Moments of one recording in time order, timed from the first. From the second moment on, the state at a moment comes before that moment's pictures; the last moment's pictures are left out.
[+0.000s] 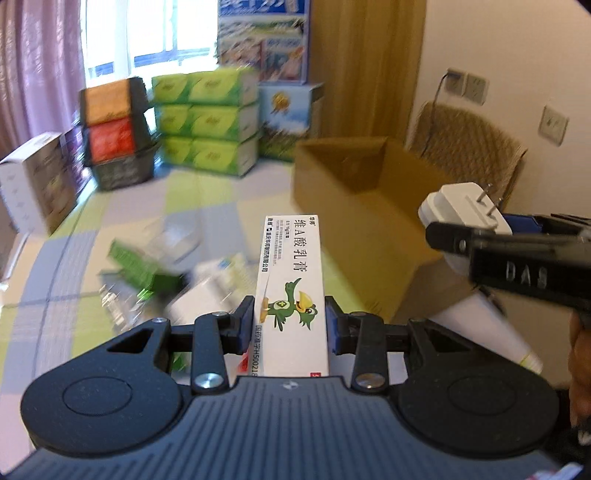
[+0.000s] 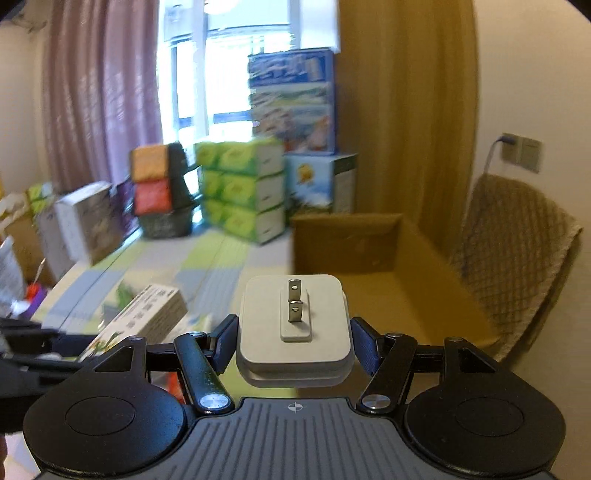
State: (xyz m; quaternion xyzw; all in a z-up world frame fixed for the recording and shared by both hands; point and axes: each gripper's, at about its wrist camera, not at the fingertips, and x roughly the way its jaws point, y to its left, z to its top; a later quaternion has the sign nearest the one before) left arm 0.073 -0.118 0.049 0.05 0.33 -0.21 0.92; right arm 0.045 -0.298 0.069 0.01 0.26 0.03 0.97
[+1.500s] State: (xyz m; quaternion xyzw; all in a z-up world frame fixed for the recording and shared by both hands) left arm 0.147 -0.215 0.042 0.06 0.33 -0.25 0.91; right arm 0.126 -0.390 0.027 -0.01 0.29 -0.01 0.96
